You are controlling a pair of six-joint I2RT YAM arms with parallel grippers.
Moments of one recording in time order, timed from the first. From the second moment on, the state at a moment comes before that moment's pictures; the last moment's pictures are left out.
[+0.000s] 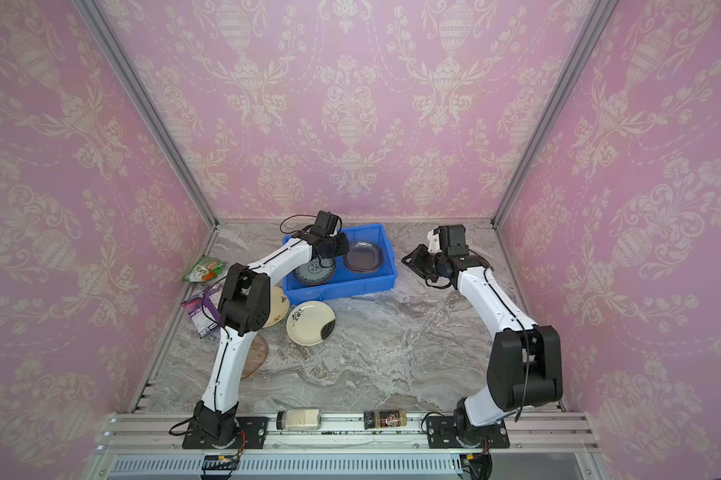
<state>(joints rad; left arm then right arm) -0.43 2.37 2.02 -0.46 0.08 -0.62 0.09 1.53 1.19 -0.44 -0.48 0.71</state>
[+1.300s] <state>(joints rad) -0.16 1.08 0.96 -0.55 0.10 -0.59 0.77 1.71 1.14 -0.19 -0.51 0.80</state>
